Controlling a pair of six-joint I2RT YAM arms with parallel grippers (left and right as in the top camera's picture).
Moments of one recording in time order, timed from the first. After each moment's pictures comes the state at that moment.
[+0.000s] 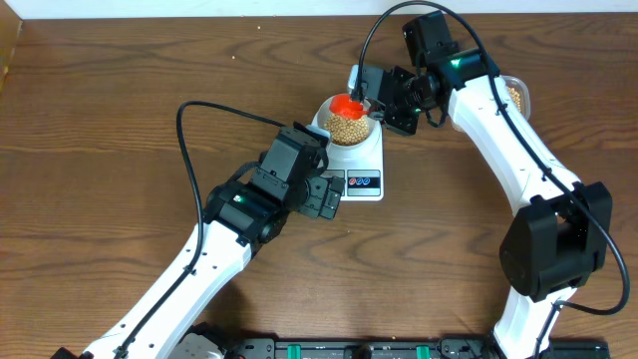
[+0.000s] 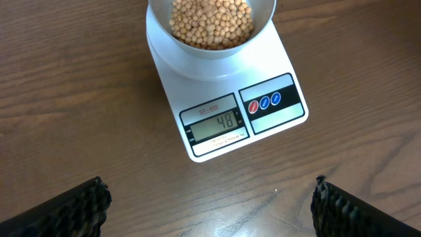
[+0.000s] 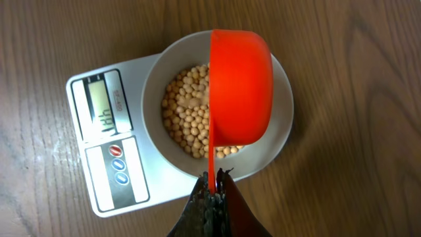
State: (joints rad) left arm -0.57 1.29 1.02 -0.69 -0.04 -0.16; right arm 0.34 1.98 1.76 -0.93 -0.41 -0.94
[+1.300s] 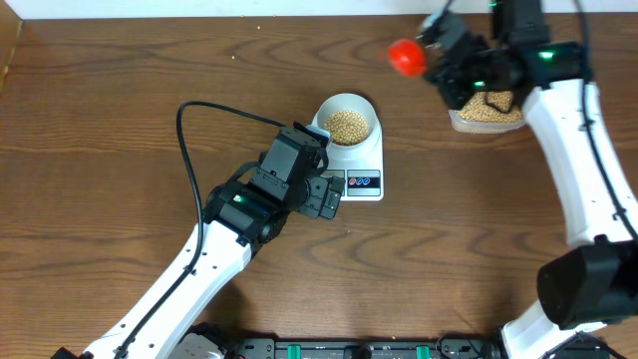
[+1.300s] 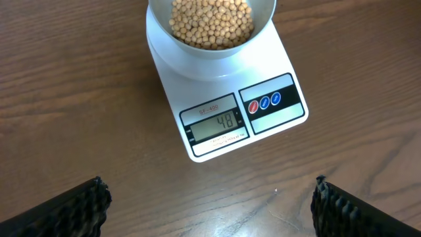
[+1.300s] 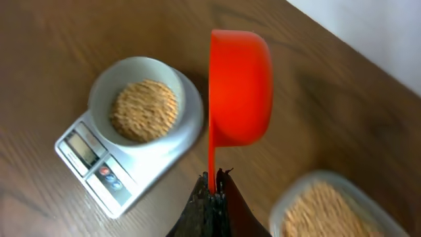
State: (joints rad) left arm -0.57 1.29 1.02 -0.69 -0.04 -0.16; right arm 0.10 1.79 1.76 -0.95 -0.43 -0.50
